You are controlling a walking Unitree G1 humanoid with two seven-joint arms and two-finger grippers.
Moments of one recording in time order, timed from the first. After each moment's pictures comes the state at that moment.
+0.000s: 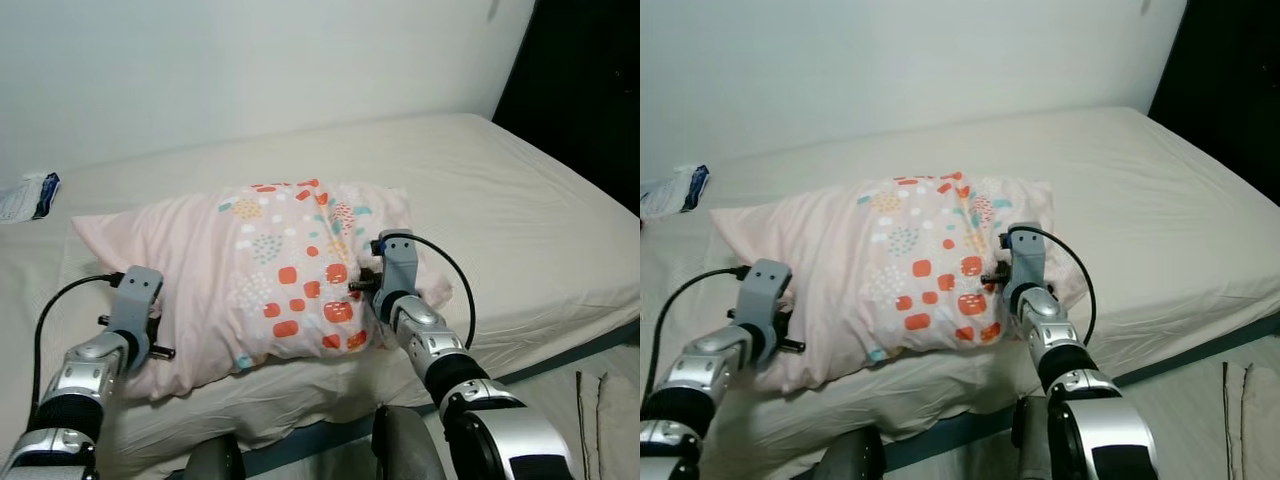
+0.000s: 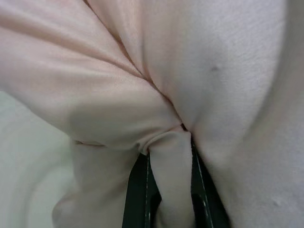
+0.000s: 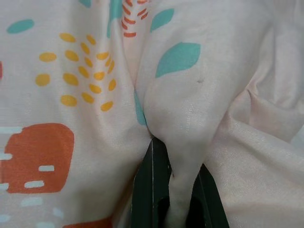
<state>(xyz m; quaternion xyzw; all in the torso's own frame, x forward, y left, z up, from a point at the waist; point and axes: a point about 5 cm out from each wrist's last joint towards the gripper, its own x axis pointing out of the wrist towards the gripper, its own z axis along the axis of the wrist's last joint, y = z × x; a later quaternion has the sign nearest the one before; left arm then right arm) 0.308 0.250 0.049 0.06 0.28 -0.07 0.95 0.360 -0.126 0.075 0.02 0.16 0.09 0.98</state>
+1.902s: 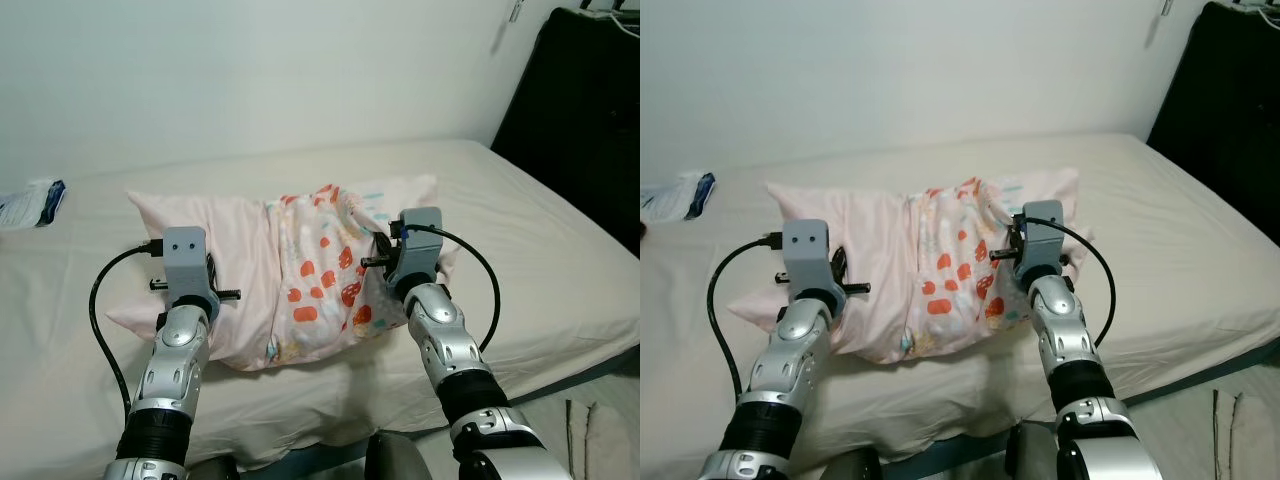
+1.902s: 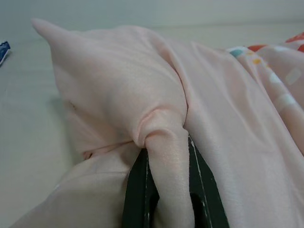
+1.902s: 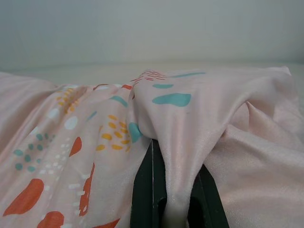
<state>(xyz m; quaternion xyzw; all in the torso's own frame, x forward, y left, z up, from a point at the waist) 0.328 0.163 0.114 -0.01 0.05 0.05 1.00 0.362 -0.130 0.126 0.01 0.00 0.10 1.00</state>
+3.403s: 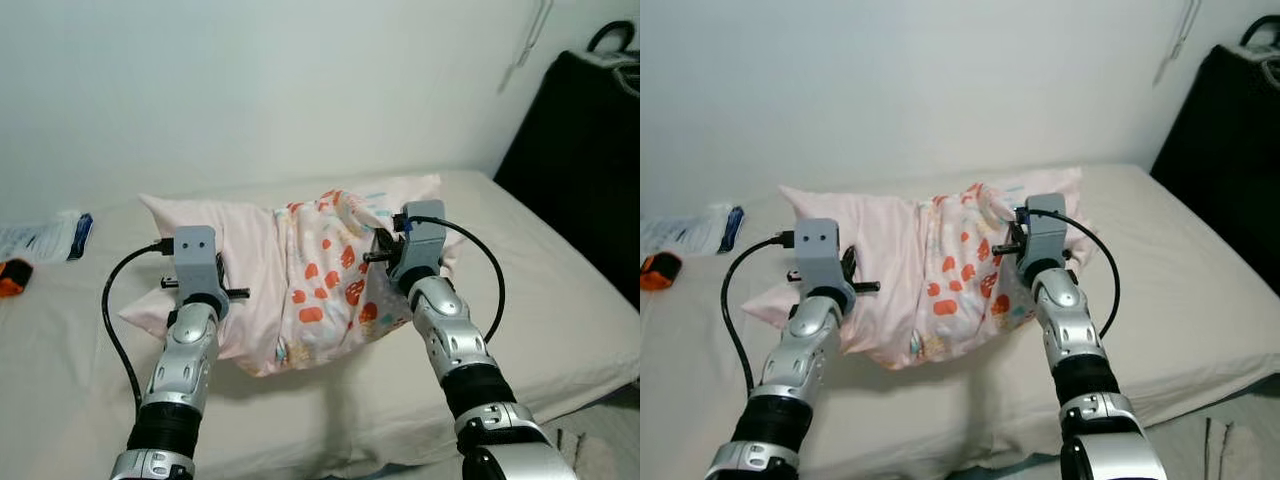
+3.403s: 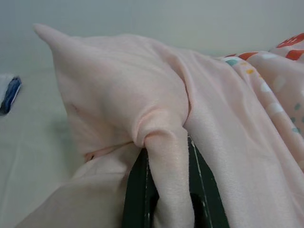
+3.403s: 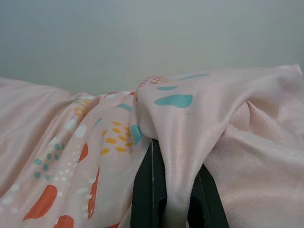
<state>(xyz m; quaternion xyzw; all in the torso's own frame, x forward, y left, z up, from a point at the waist) 0.333 0.150 0.113 -0.02 0.04 0.03 1.00 0.363 -0.134 0.138 0.00 0.00 0.11 0.99</state>
